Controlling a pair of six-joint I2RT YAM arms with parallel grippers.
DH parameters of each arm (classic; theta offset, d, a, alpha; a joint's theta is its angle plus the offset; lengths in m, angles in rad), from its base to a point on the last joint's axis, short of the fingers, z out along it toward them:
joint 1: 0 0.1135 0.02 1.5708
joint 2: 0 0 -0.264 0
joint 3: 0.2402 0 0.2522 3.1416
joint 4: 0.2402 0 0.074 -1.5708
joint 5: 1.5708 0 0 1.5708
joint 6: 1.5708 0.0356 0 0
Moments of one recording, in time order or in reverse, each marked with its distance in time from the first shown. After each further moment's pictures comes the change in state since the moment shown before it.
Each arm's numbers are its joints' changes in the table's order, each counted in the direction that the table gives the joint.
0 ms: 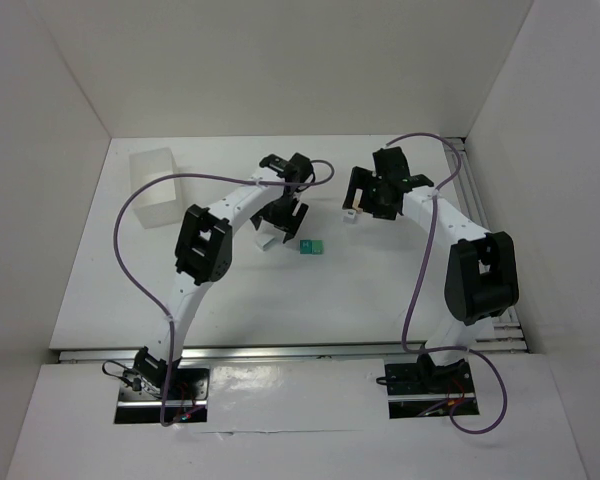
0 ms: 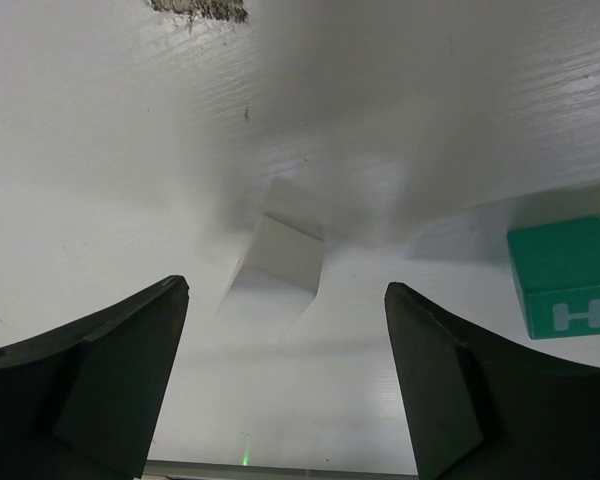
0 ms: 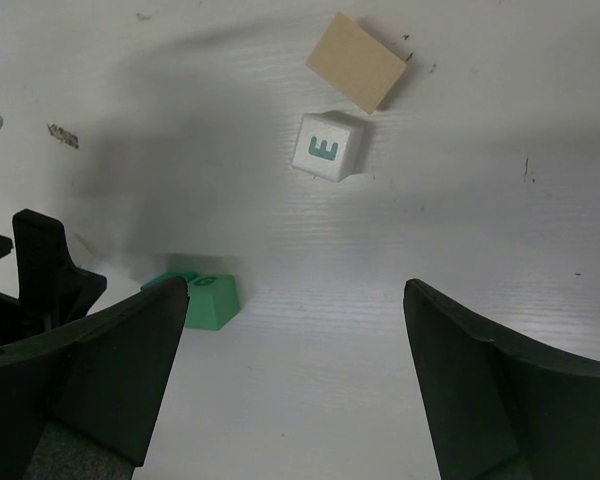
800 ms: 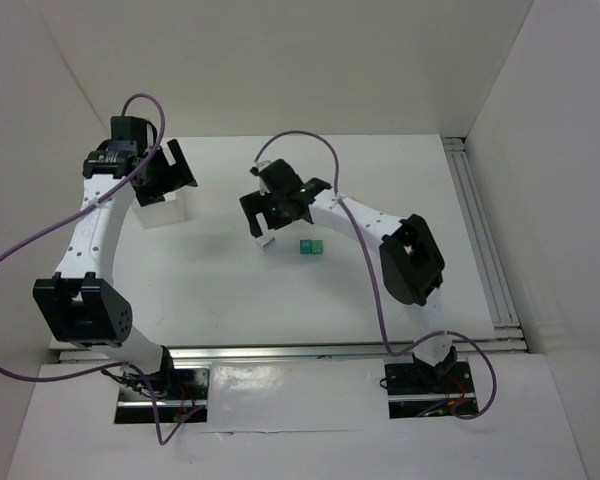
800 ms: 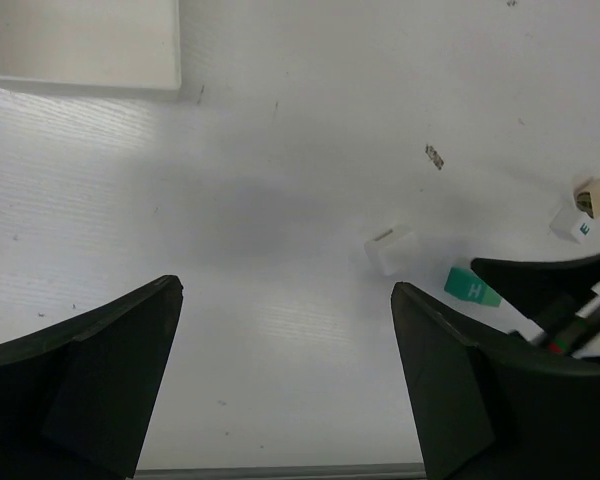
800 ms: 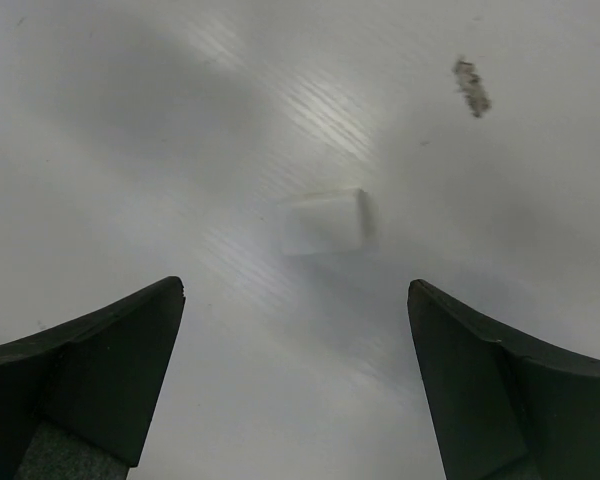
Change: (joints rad) left arm 0.597 0.858 -0.602 -0.333 0.270 -0.244; right arm 0.481 -0.346 0.430 0.049 0.008 -0.228
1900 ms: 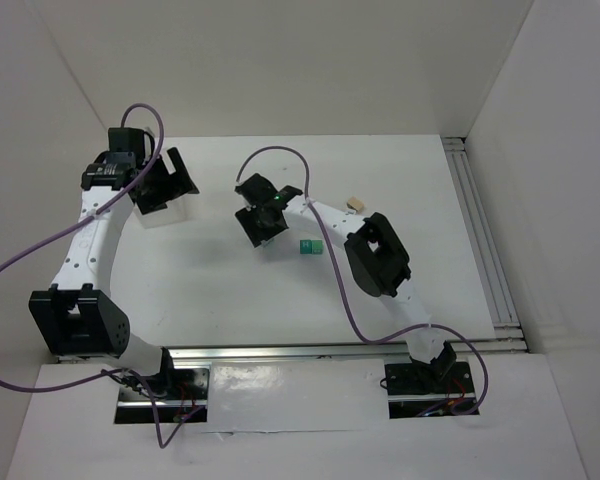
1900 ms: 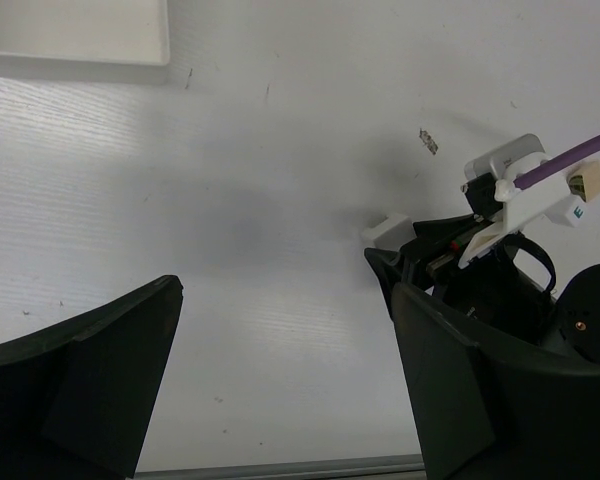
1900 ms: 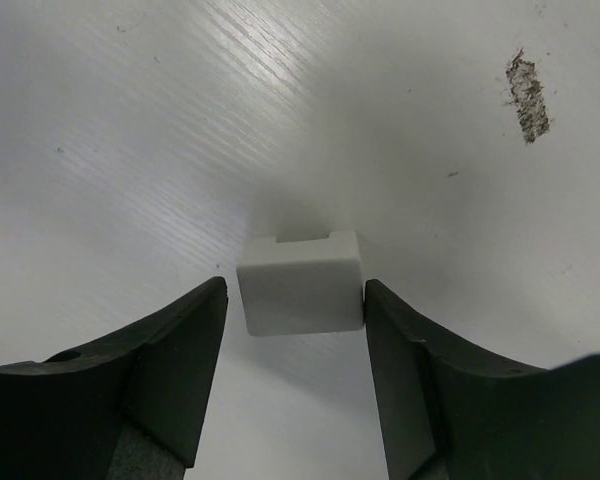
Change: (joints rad) left arm 0.019 0.084 -0.129 -0.060 0.055 0.000; right arm 0.070 -0.283 0.233 0.119 0.094 -0.084
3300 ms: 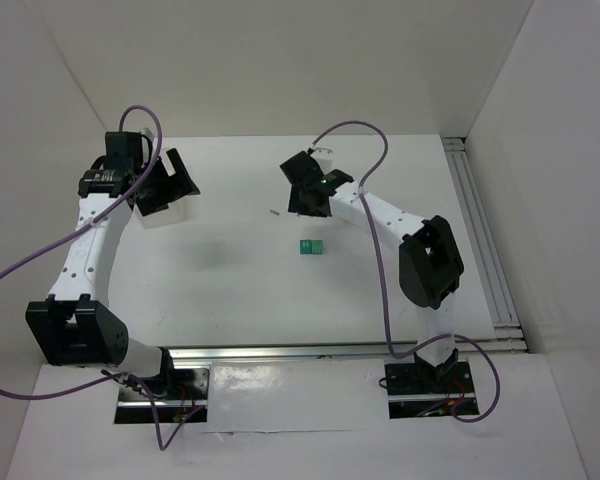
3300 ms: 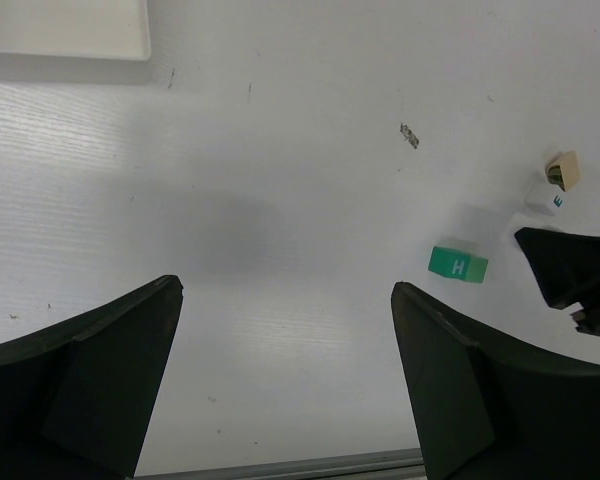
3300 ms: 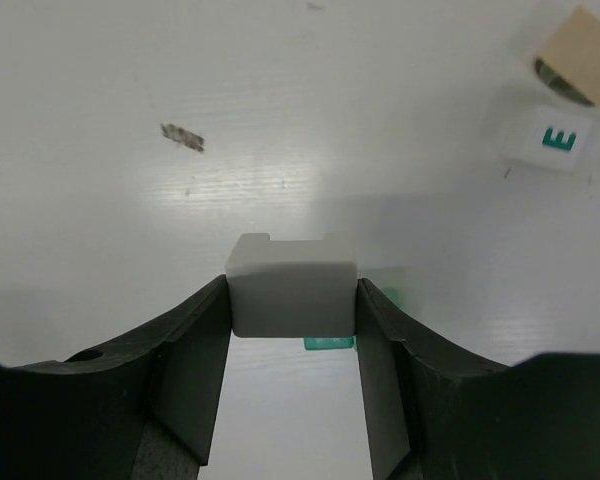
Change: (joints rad) left arm 0.000 0.051 -0.044 -0.029 0.031 -0.001; right arm -0.129 0.359 -0.256 0.009 0.342 0.526
